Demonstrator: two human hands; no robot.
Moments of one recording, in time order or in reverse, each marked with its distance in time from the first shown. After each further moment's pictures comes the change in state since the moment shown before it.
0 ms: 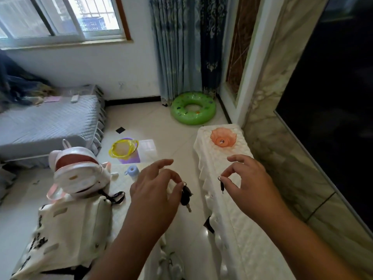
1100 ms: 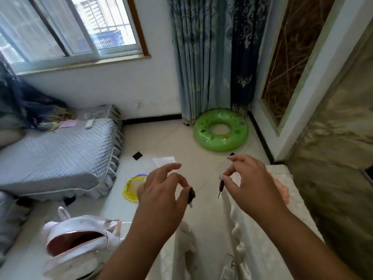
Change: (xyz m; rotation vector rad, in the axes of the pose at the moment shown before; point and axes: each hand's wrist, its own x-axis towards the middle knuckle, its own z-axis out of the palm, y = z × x) left_hand 0.430 -0.142 0.038 0.135 0.003 -0.025; right_hand 0.466 -0.023 0.120 0.084 0.002 -0.085
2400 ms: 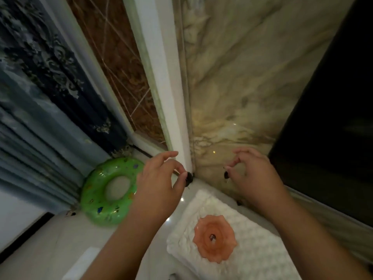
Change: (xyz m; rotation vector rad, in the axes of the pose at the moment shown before) left_hand 0.441 0.242 0.237 -0.264 -0.464 0.755; right_hand 0.220 0.247 -0.167 -0.110 0.531 0.772
